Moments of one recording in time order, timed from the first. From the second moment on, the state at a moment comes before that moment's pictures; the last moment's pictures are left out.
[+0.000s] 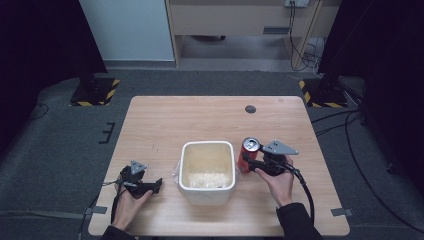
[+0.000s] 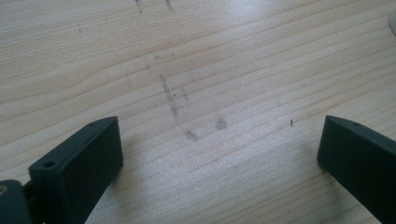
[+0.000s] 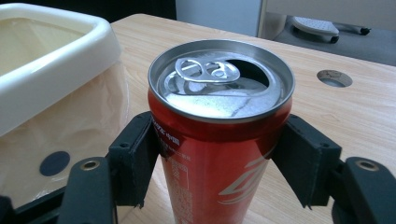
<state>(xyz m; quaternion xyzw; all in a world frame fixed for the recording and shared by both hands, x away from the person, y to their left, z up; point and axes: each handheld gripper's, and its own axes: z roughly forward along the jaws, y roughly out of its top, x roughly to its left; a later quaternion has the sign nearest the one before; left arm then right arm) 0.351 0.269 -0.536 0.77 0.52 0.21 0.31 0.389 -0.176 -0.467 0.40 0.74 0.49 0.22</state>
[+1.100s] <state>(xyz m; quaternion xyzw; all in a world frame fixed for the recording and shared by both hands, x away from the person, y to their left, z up) 0.351 0.269 -0.536 0.77 0.52 0.21 0.31 0.362 -0.237 -0.391 0.39 0.61 0.65 0.24</state>
